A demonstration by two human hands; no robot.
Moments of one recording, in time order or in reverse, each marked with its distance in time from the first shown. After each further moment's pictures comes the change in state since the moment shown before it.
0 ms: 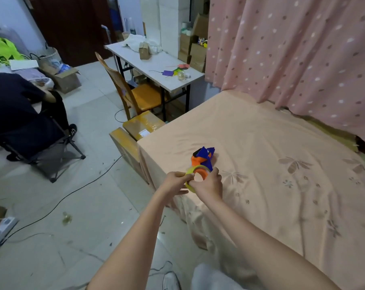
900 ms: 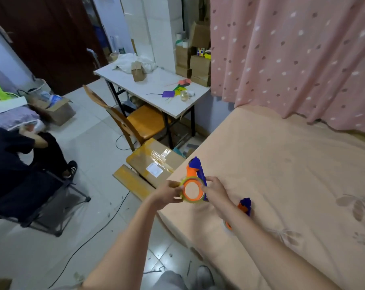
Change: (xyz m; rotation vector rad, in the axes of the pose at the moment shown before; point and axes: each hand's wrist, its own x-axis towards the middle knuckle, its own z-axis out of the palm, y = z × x) left_hand 0.248 0.151 -0.164 0.204 -0.171 -0.101; right_hand 0.258 -0.140 0.100 0.530 -0.230 0.160
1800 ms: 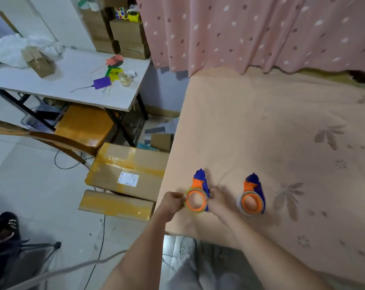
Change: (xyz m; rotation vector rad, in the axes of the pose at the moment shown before) left_hand 0.153 -0.050 -0.055 0.156 -0.176 -0.240; right_hand 0.071 0.046 0.080 -0.045 0.312 0.318
